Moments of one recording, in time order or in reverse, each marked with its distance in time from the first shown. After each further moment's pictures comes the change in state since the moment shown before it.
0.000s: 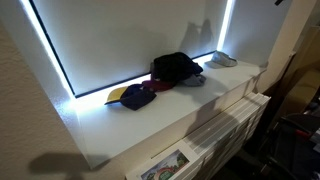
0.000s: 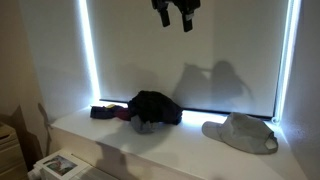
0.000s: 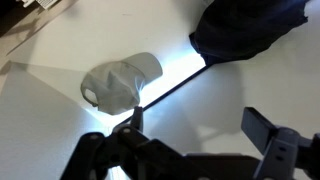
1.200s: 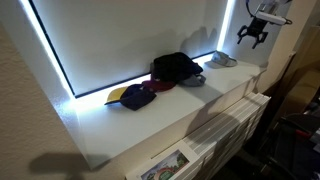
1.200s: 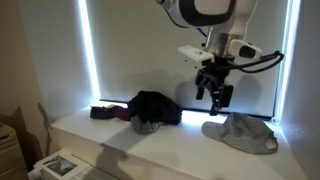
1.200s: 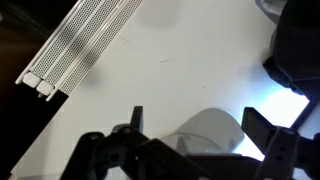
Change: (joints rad) arm -0.235 0.833 0.110 0.520 0.302 -0.299 0.072
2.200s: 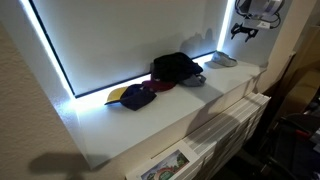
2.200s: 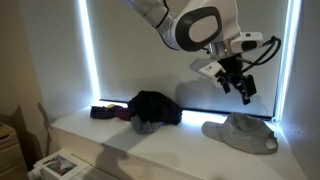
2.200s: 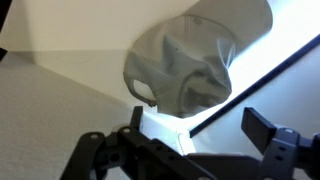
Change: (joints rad) arm -0.016 0.077 0.104 0.005 -0.123 0.628 0.106
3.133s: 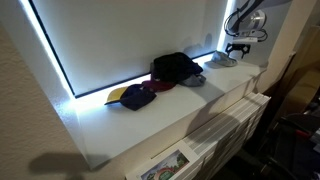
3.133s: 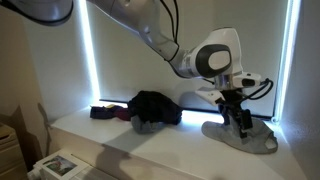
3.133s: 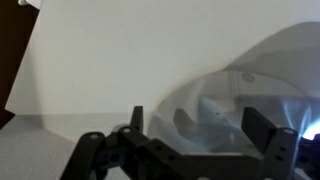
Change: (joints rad) arm -0.026 0.317 -0.007 0.319 -0.173 -0.281 0.258
